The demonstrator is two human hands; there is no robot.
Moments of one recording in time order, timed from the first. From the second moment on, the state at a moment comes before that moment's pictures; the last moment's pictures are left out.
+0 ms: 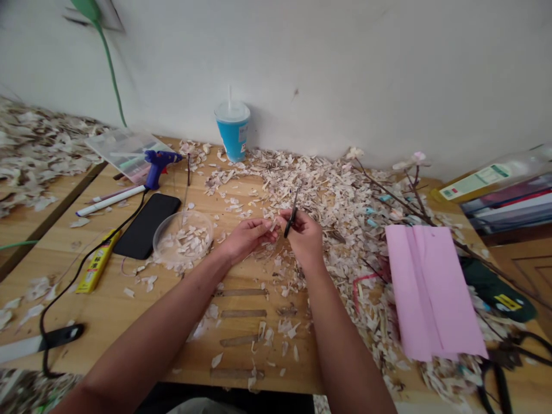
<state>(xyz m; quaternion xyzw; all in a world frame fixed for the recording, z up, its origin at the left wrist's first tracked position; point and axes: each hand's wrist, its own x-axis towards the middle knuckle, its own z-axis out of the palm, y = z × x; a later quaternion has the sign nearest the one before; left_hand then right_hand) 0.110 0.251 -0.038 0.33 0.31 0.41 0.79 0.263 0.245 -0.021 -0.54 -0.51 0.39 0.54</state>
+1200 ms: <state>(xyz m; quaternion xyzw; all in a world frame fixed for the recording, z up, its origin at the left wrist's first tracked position) 0.103 0.255 -0.034 0.18 0.26 0.54 0.78 0.274 0.236 -0.008 -0.63 -0.71 -0.03 0.30</state>
